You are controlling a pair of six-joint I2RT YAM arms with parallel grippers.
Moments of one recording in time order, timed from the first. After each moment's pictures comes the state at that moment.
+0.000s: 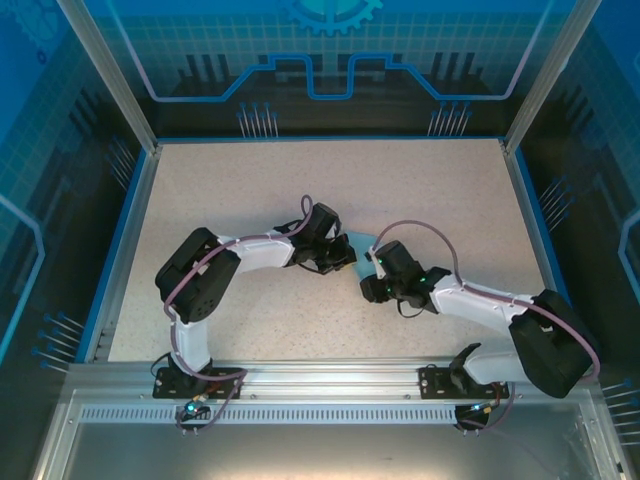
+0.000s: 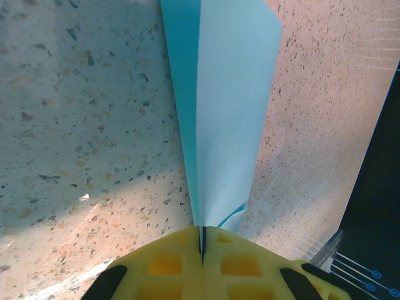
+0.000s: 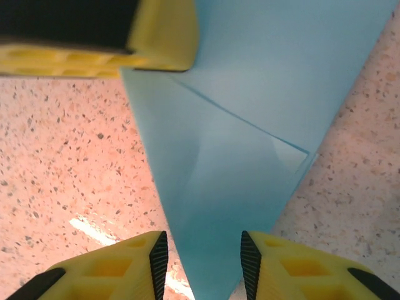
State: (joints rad) left arm -0.66 1.91 1.12 -0.09 0.42 -1.08; right arm 0.69 1.31 0.57 -0.24 0.02 0.29
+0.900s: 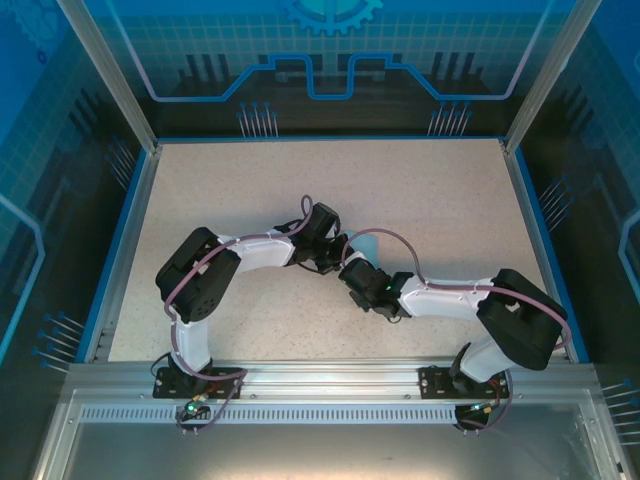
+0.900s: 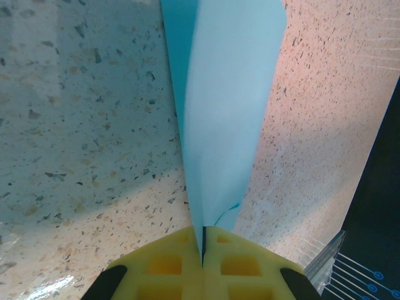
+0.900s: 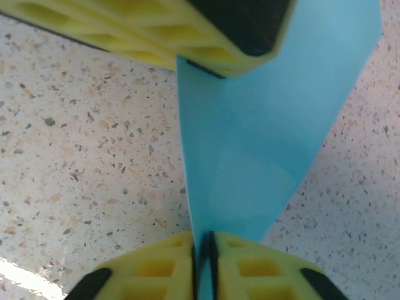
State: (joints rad) left arm -0.66 1.91 1.13 -0.11 0.42 -1.08; right arm 0.92 1.50 0.68 -0.31 0.44 0.22
